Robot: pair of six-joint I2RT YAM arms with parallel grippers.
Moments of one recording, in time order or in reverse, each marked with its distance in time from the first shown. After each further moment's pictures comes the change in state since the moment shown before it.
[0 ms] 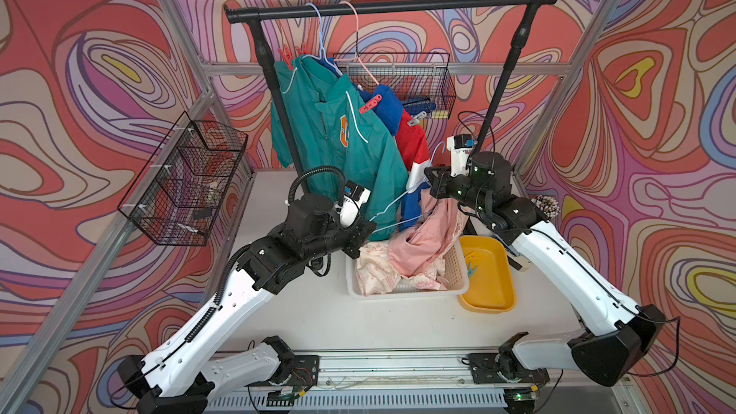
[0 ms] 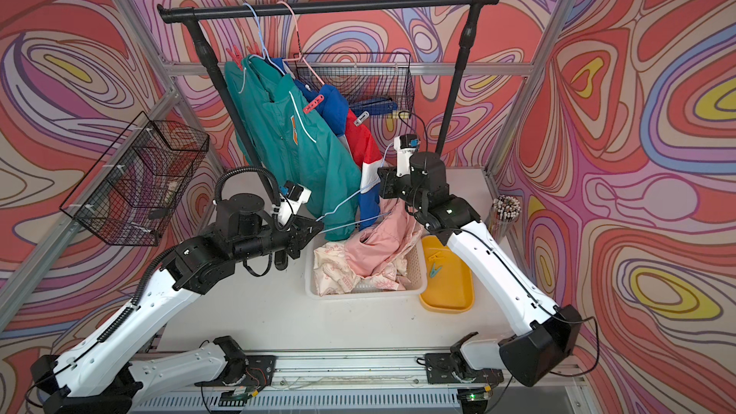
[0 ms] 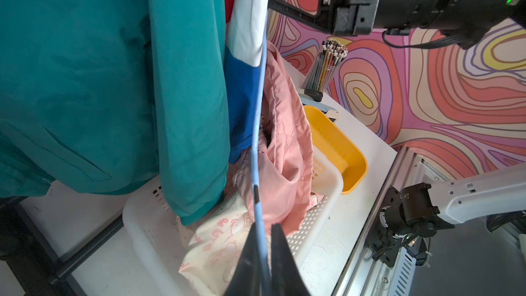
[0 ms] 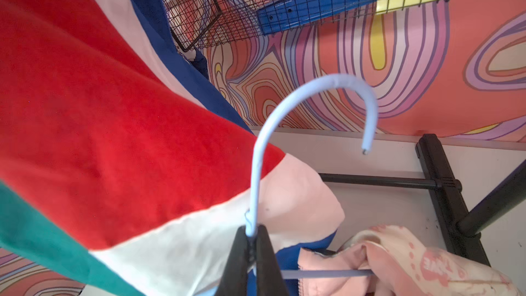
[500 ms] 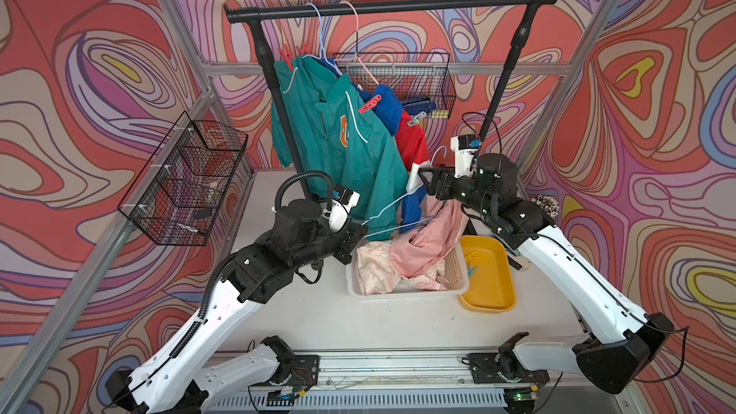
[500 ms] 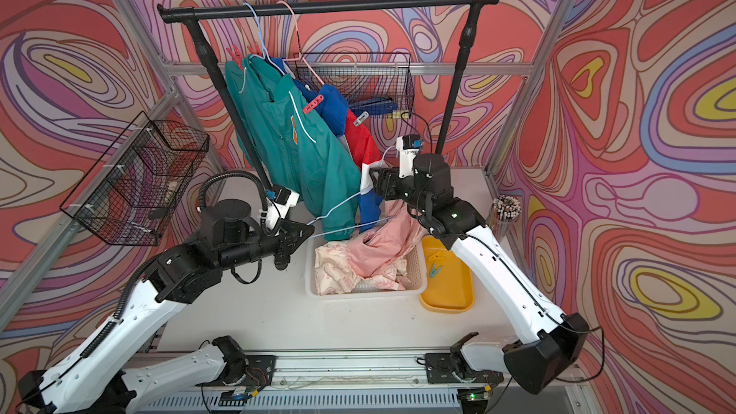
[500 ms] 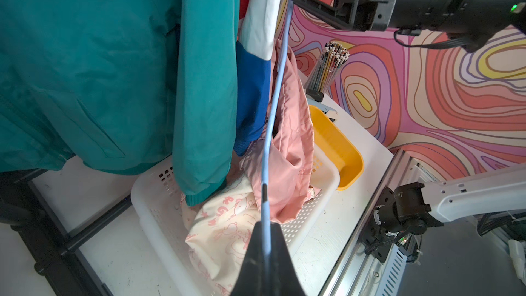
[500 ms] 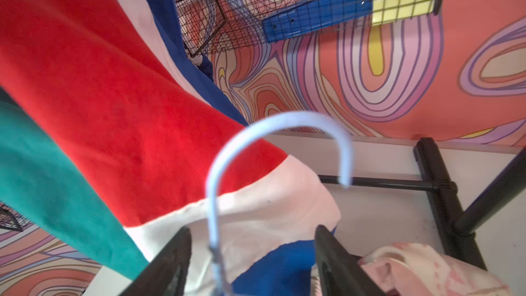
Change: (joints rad) left arm 0.005 -0.099 -0.011 -0.055 -0.017 -0.034; right arm -0.053 -0.061 -0.010 -0.026 -0.027 0.027
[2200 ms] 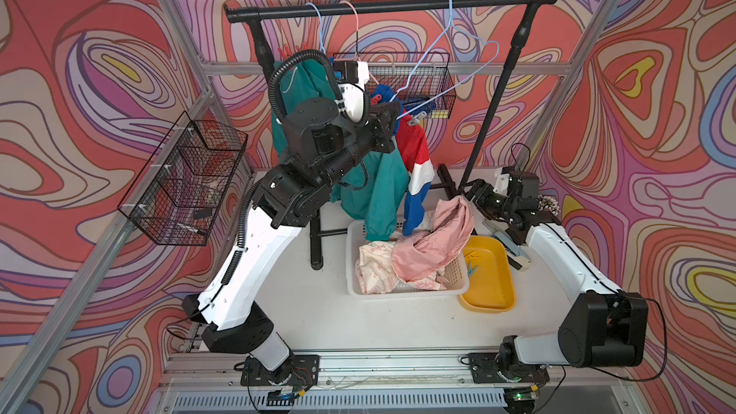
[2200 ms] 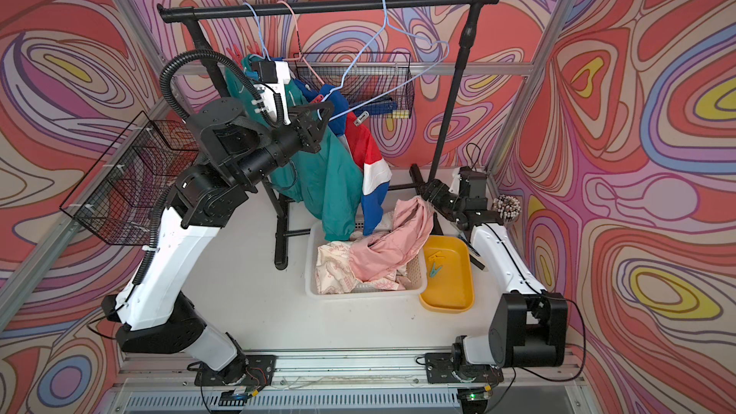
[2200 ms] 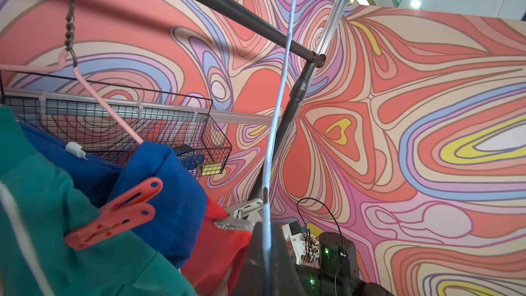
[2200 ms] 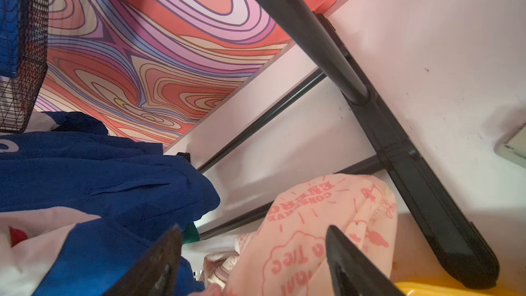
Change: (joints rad) left arm -0.051 0.687 1.090 0.143 -0.264 -0.154; right arm -0.436 0.110 -0.319 0.143 -0.316 0.329
